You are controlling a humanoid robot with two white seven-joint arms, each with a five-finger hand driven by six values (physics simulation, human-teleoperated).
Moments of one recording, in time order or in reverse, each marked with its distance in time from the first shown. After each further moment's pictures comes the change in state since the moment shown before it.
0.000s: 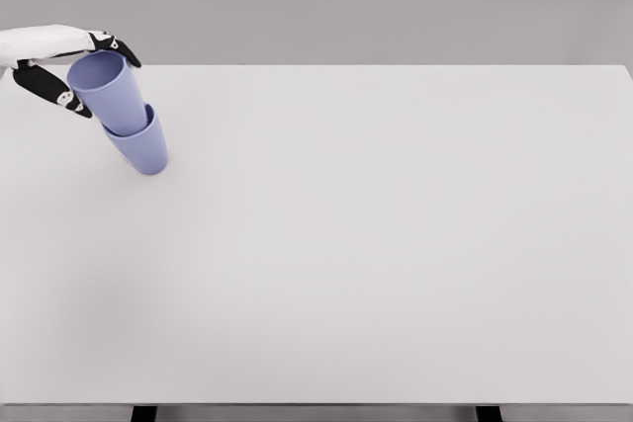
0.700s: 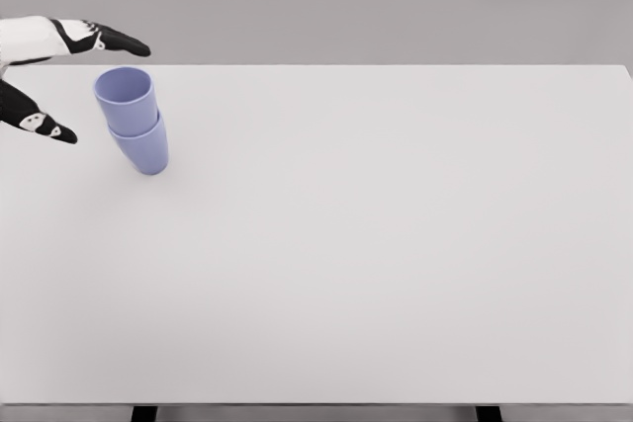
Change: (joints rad) left arm 0.058 0.330 0.056 -0.602 0.309 0.000 0.000; right arm 0.000 0.000 0.000 0.000 0.000 0.000 0.000
